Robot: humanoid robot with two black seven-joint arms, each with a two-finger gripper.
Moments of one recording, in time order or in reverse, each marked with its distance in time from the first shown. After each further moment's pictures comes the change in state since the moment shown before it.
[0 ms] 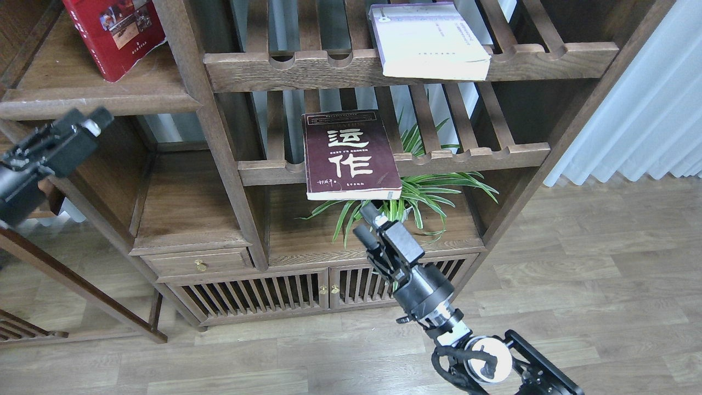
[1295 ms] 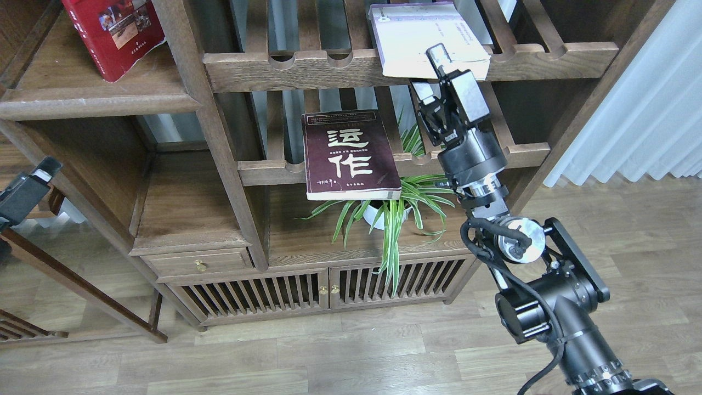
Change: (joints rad) left arm 0.105 -0.076 -0.162 0.099 -0.040 0.000 0.000; right arm 0.369 0.000 0.257 -0.028 0.000 -0.153 0.005
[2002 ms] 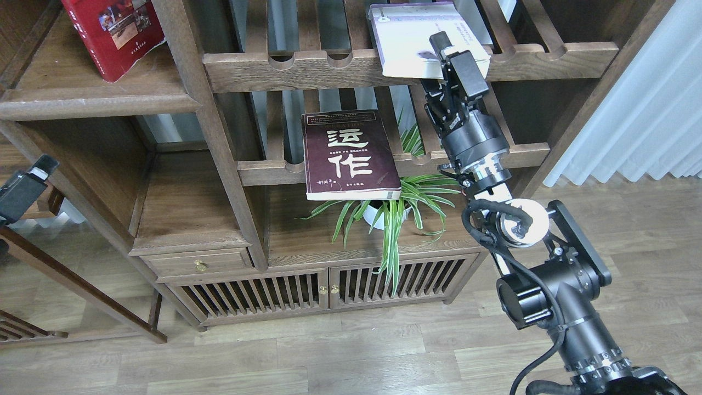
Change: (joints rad) left arm -0.004 0.001 -0.004 0.000 0.000 0.000 0.001; right arm 0.023 0.000 0.026 -0.004 0.005 -0.111 0.038
